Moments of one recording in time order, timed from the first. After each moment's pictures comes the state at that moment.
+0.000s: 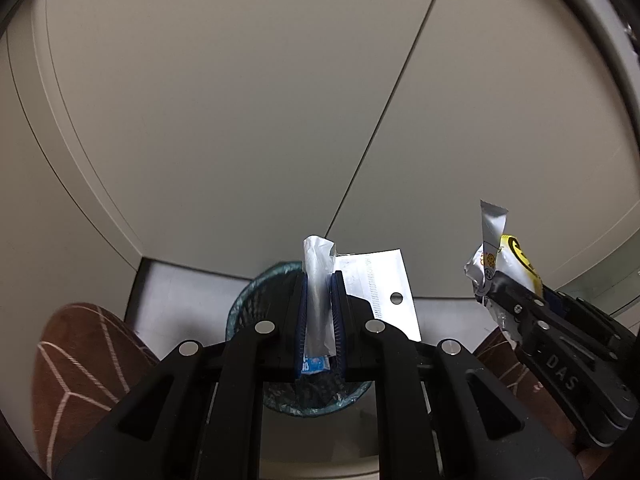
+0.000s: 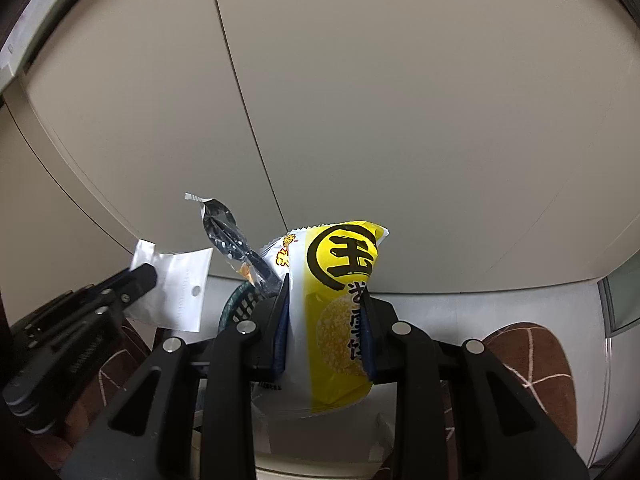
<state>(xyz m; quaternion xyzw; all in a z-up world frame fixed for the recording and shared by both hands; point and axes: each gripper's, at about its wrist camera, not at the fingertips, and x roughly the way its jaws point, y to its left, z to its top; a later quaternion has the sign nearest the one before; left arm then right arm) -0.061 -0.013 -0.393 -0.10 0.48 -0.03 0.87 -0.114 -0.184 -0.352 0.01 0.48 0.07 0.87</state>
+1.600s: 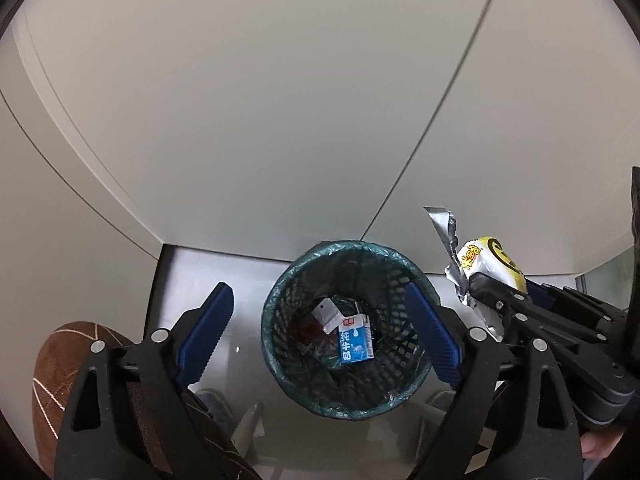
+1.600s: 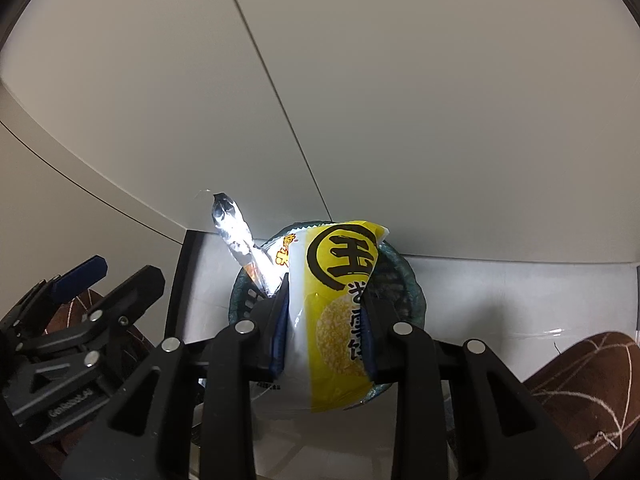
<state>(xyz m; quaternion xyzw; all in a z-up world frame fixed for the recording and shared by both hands) -0.029 0.006 -0.451 -0.06 0.52 0.01 0.85 -0.007 -0.159 -0.465 0.03 0.57 0.13 0.81</state>
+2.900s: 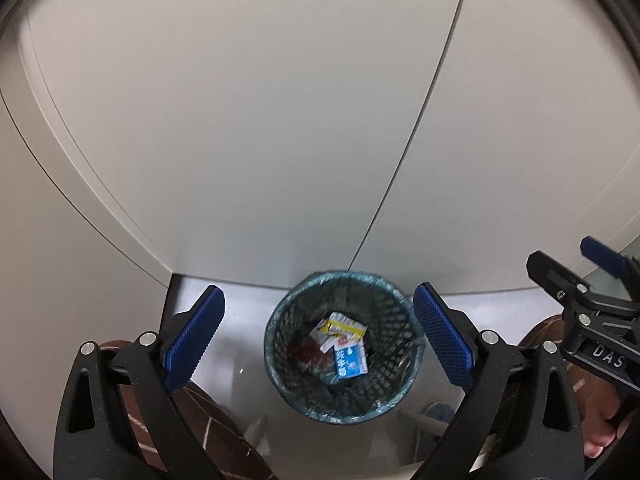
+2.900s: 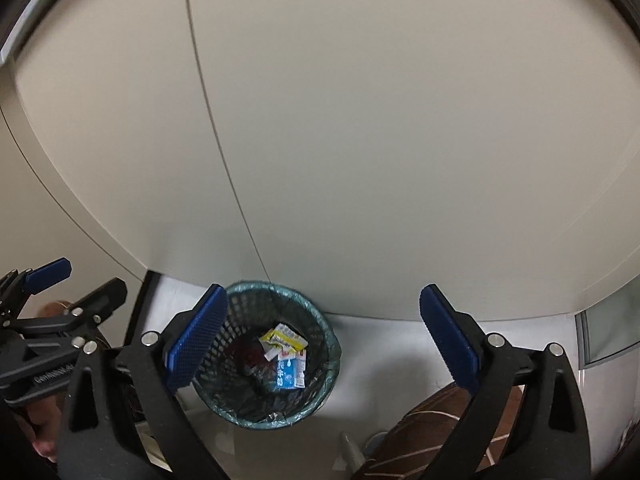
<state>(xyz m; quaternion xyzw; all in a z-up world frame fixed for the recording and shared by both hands) -0.045 -0.005 -0.376 -0.04 0.47 0.00 0.88 -0.035 -0.189 -0.371 -0.03 0.46 0.06 0.89</state>
